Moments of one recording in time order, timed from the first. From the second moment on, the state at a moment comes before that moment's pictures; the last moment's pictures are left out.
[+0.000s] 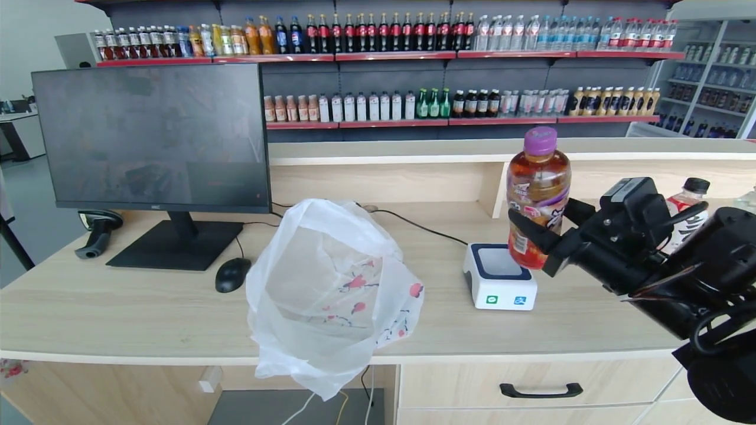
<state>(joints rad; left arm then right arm) 0.00 0.00 0.00 0.00 0.00 0.00 0.27 1.80 -0.48 -1.57 0.30 -0.38</state>
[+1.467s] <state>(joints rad) 0.00 0.00 0.00 0.00 0.00 0.00 0.21 2.03 -0.62 -1.57 0.62 -0.91</state>
